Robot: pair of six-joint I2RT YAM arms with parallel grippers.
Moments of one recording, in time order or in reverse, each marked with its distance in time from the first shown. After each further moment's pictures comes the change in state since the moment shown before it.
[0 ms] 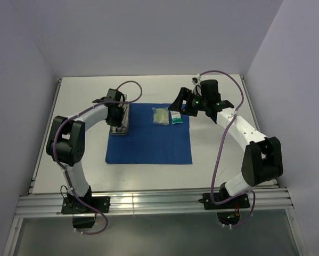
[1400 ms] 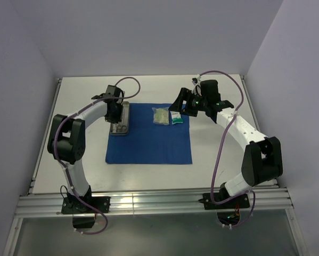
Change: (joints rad) left arm 0.017 0.048 0.082 -0.054 -0.023 -0.029; right arm 0.000 0.002 0.000 -0.007 0.002 -0.003
